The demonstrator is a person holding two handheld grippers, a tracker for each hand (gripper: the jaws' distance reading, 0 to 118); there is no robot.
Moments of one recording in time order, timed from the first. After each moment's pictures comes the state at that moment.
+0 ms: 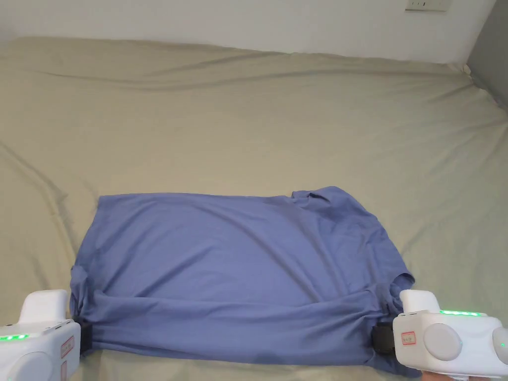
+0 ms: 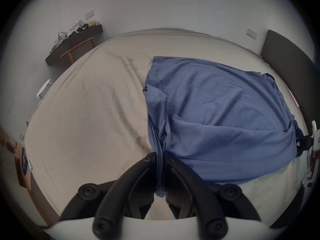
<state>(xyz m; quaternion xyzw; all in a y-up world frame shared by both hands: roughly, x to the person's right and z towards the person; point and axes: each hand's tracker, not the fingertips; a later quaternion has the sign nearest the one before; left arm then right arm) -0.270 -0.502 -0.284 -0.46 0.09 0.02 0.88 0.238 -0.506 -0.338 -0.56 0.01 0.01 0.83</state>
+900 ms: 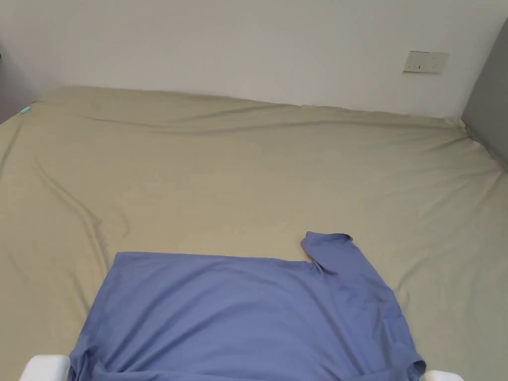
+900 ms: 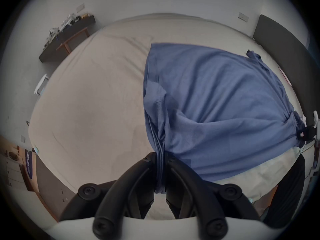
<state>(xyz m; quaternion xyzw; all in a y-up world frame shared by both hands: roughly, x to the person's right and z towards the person) -0.299 -0.504 -0.186 -0.54 0.05 0.02 0.84 0.251 -0.490 -0.228 -0.62 0.02 -0.03 0.78</state>
